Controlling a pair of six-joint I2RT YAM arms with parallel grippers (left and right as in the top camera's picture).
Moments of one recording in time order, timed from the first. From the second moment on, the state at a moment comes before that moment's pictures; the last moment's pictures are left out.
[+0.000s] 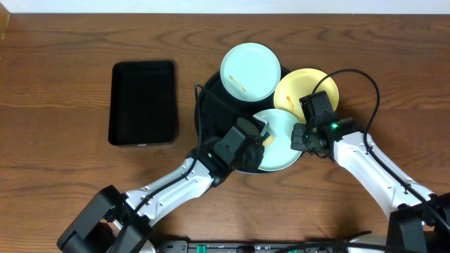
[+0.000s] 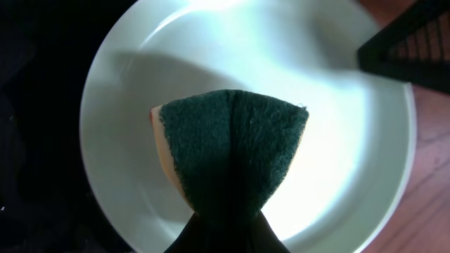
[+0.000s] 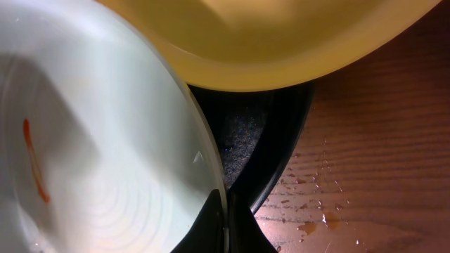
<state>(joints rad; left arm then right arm) -0.78 1.56 0.77 -0.06 0.09 -0.33 0.33 1.52 0.90 -0.64 0.04 0.50</state>
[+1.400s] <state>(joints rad) -0.78 1.72 0.75 0.11 0.07 -0.33 0.33 1.52 0.89 -0.64 0.04 0.50</state>
